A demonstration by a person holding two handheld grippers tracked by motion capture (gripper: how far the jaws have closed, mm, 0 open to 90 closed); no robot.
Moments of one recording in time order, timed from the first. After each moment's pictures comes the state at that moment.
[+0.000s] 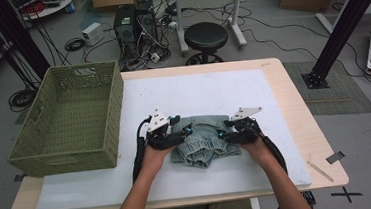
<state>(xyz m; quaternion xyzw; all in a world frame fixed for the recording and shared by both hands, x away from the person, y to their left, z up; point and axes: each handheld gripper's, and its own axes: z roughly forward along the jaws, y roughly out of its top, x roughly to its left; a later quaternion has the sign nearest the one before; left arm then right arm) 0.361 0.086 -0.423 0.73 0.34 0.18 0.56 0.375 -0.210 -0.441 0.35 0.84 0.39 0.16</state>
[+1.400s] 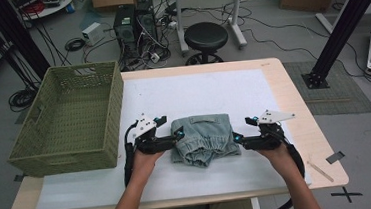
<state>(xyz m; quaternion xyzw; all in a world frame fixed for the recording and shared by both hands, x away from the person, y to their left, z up) 0.340 0.116 -0.418 0.70 0.35 0.19 0.59 0.333 -0.259 -0.415 0.36 0.79 0.46 0.18</state>
